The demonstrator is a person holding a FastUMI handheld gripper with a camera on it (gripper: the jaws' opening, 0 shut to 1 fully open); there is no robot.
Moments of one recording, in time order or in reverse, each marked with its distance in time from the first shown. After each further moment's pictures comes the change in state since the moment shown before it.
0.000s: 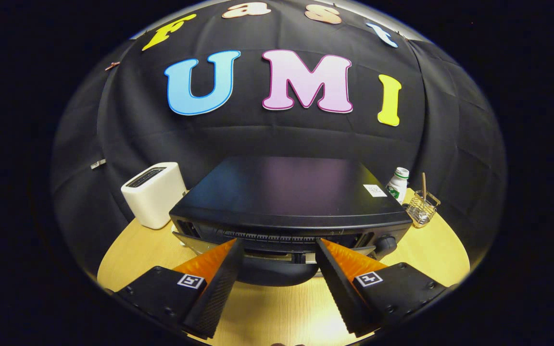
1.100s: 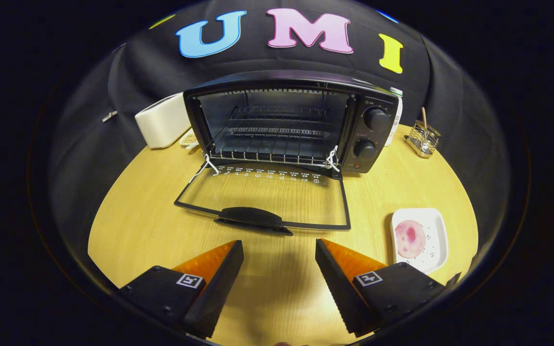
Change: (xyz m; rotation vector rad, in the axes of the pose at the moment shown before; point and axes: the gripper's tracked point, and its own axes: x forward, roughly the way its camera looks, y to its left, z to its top) arm -0.093 -0.027 -0.163 -0.042 0.343 0.067
